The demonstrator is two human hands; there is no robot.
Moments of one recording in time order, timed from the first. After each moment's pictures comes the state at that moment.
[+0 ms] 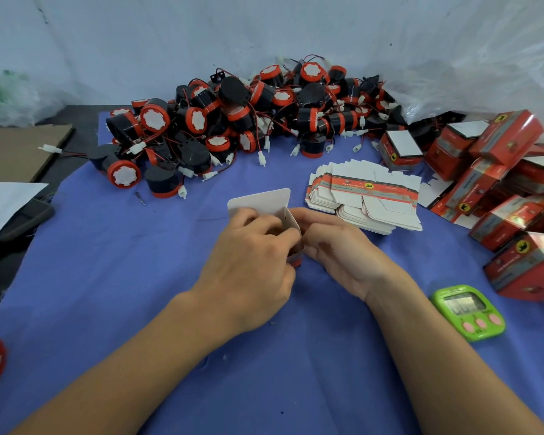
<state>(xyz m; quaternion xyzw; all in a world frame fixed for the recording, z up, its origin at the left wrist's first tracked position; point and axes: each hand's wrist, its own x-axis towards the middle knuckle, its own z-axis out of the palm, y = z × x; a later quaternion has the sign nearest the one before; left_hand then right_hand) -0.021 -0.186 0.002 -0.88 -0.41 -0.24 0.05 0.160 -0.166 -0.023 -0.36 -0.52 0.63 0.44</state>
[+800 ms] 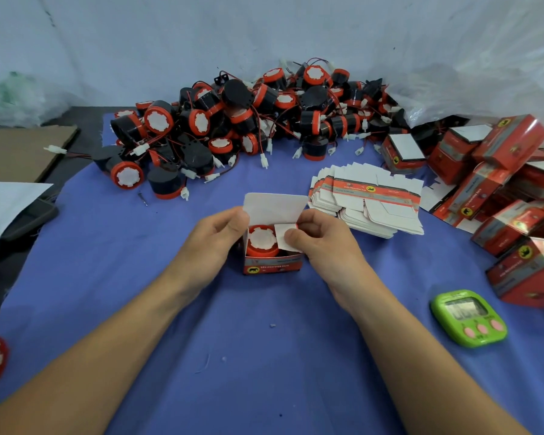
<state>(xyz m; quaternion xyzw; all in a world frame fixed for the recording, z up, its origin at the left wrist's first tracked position) -0.062 -0.143 -0.021 -0.63 -0.43 -0.39 -0.51 0.137 -0.167 -0.029 -0.56 -0.49 0.47 0.48</state>
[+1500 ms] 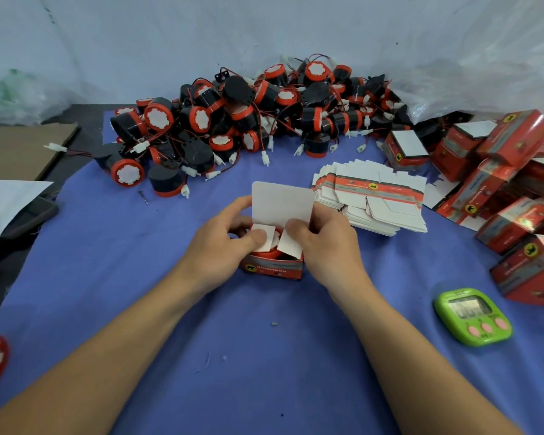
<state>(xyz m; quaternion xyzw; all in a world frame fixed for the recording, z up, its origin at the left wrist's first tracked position) -0.055 -0.140 -0.023 -0.68 -0.46 -0.36 -0.44 0.128 -0.166 -0.025 -0.65 -0.52 0.32 0.46</state>
